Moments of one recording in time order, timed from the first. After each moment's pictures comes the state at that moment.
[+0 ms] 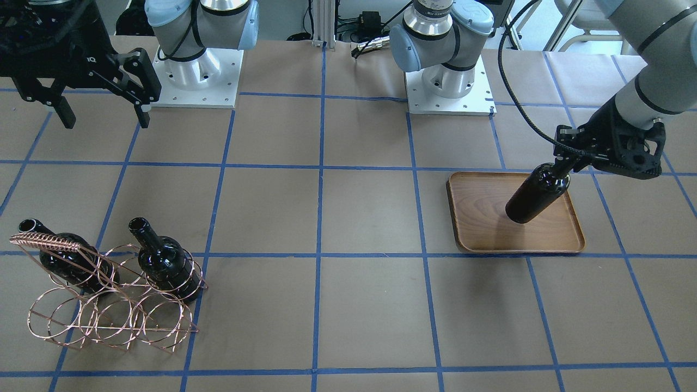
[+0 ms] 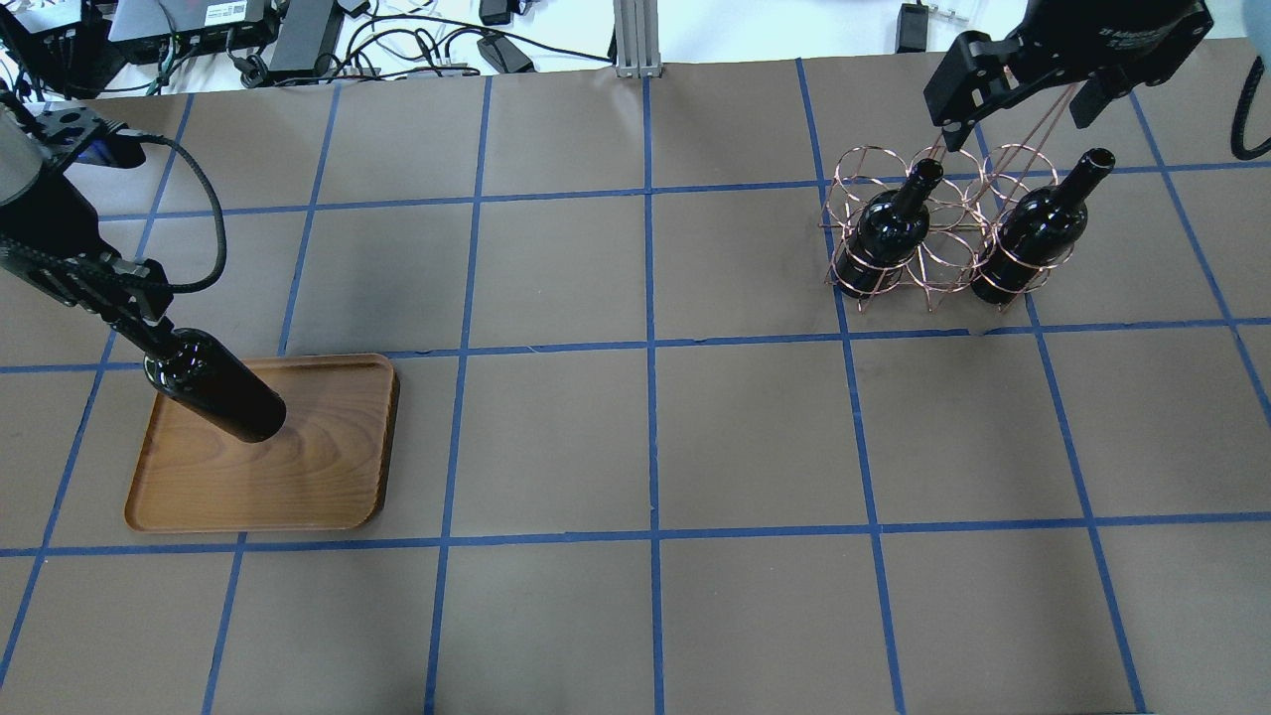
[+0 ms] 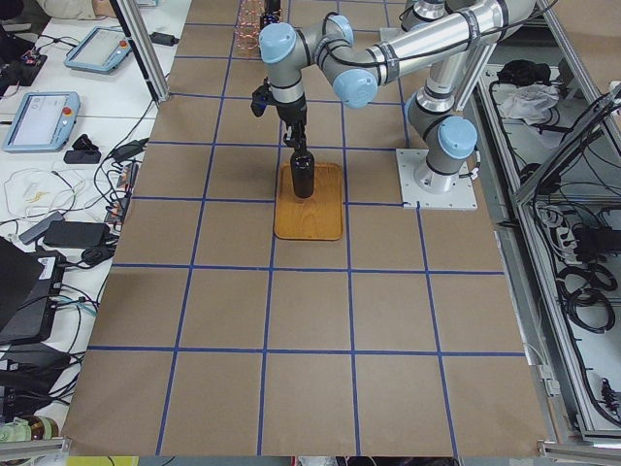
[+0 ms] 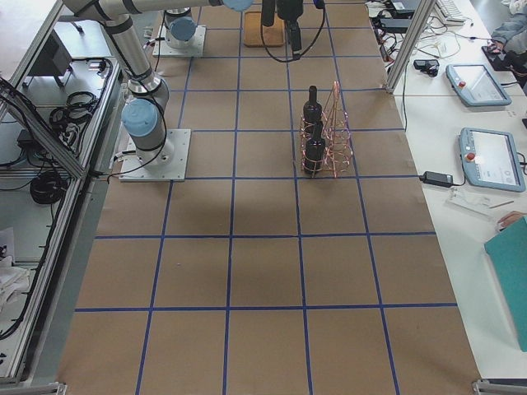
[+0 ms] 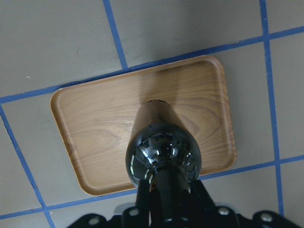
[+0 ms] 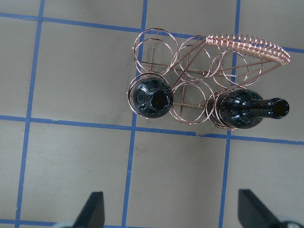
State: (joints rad) left arm -1.14 -1.61 -1.71 -1.54 1.65 0.64; right arm 1.53 -1.61 1.49 -1.63 -1.63 -0.15
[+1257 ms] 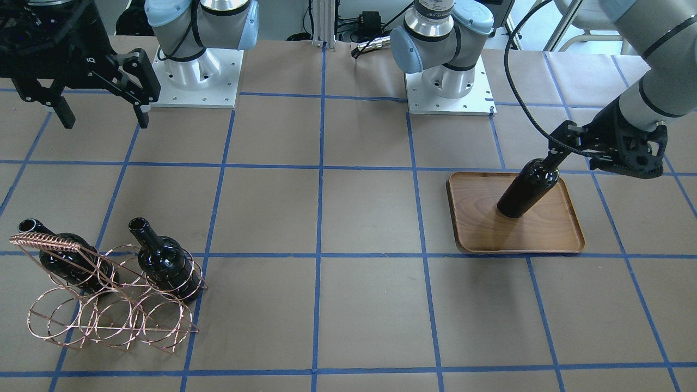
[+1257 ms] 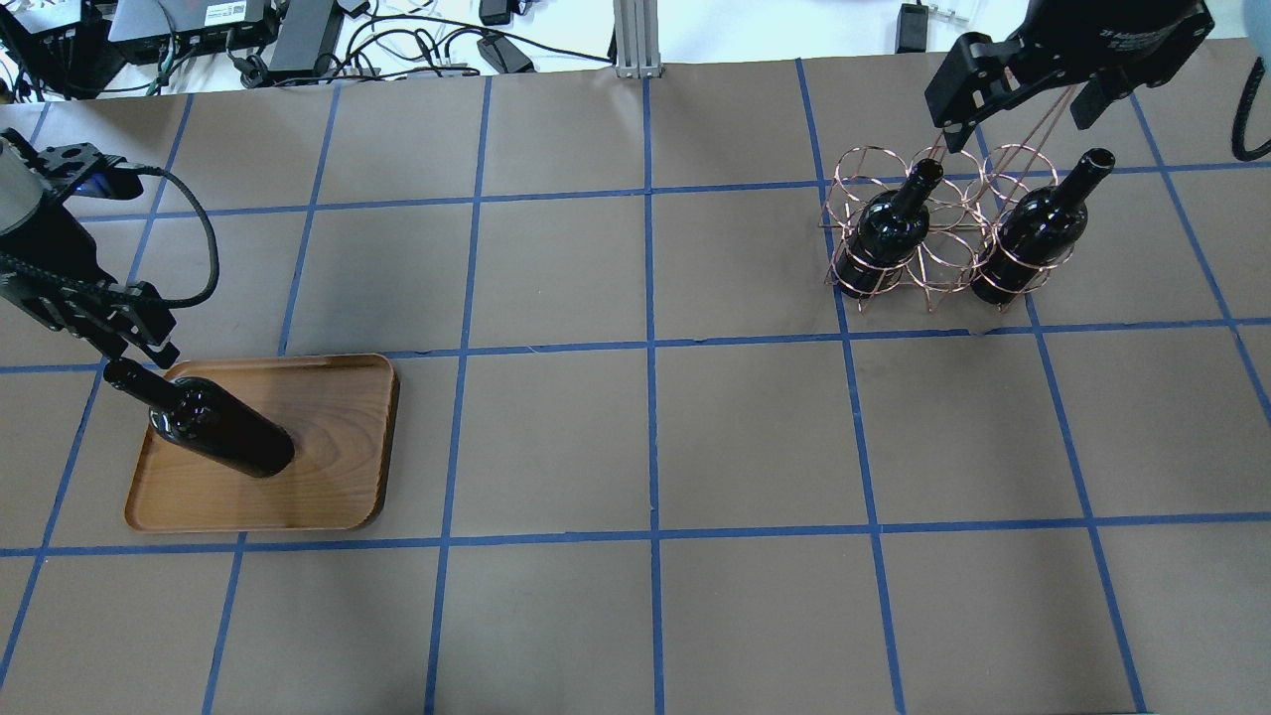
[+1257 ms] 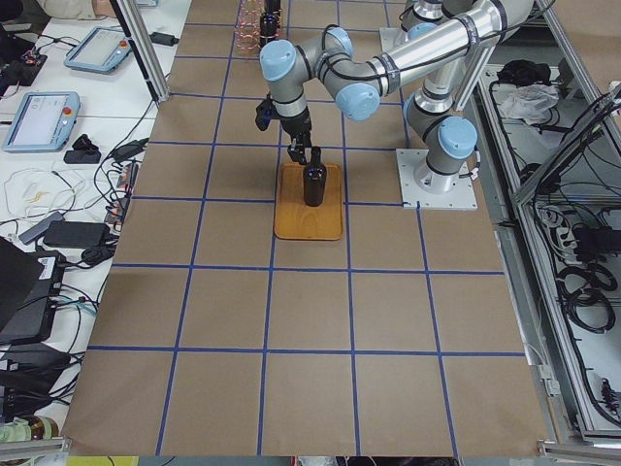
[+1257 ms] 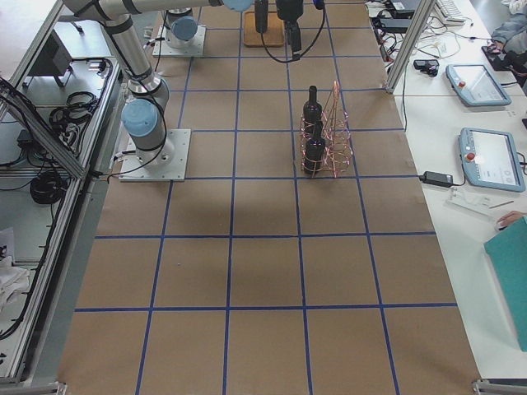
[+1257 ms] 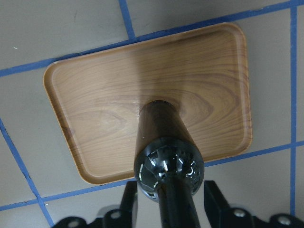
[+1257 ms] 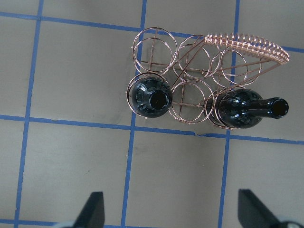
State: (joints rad) left arm -1.13 -1.60 -1.71 -1.55 1.66 0.62; right arm 1.53 -1.61 1.49 -1.63 -1.63 -0.15
